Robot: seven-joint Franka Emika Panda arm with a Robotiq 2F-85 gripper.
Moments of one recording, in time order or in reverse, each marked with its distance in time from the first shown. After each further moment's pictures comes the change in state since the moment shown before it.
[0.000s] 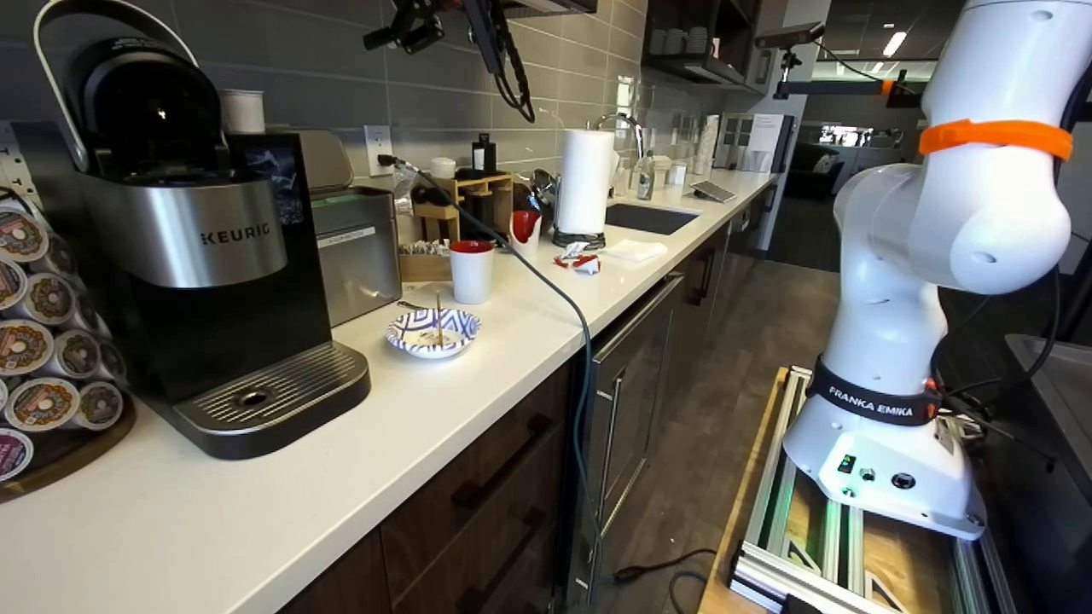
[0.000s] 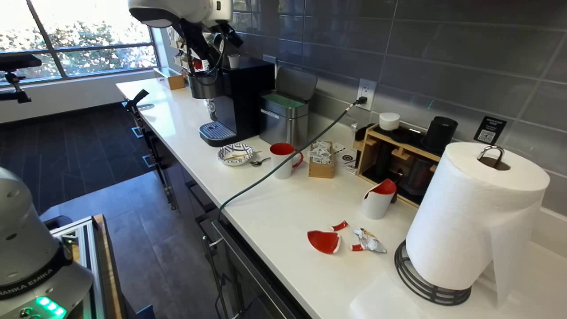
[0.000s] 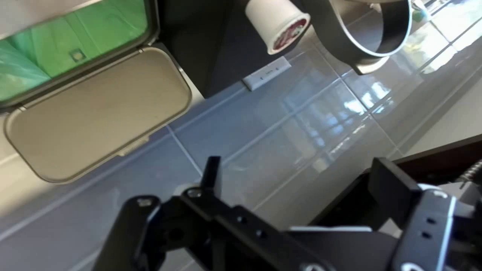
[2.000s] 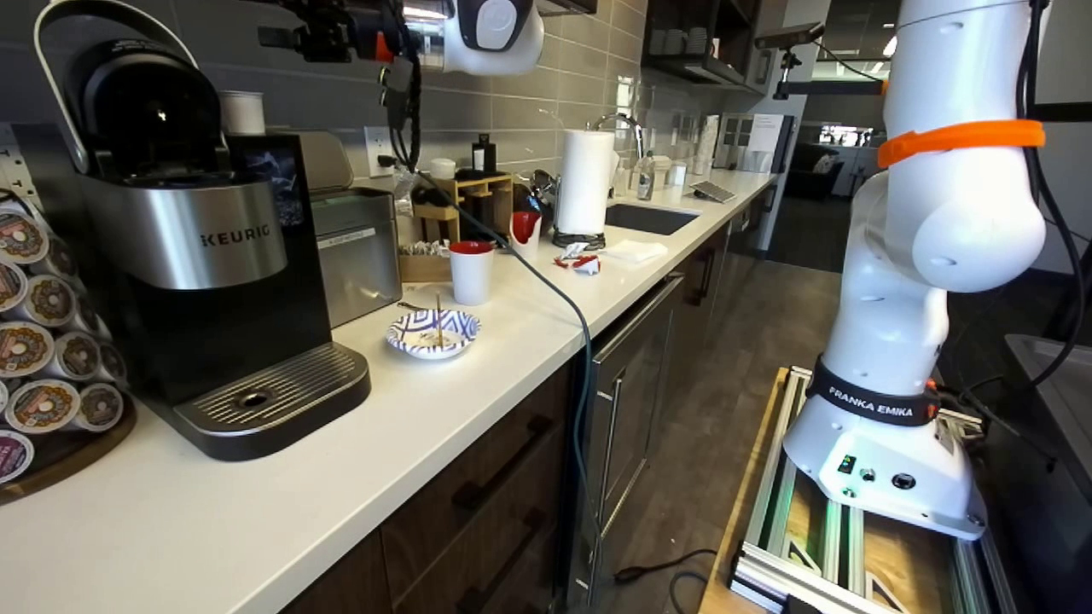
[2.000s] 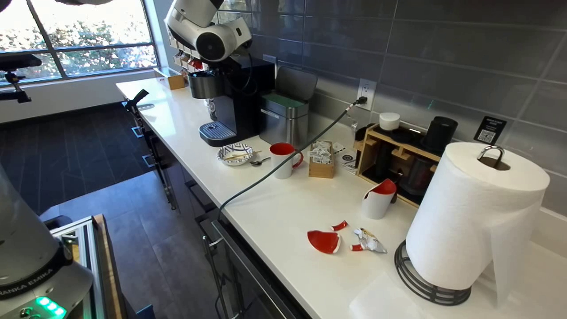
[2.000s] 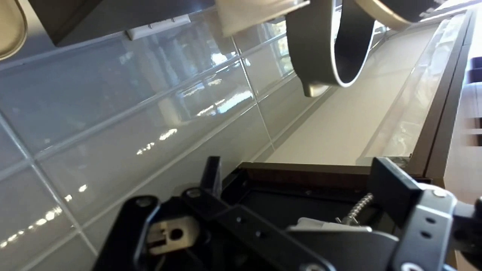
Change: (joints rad) arm -0.240 0.273 0.186 0.206 0.790 -0.445 -1.145
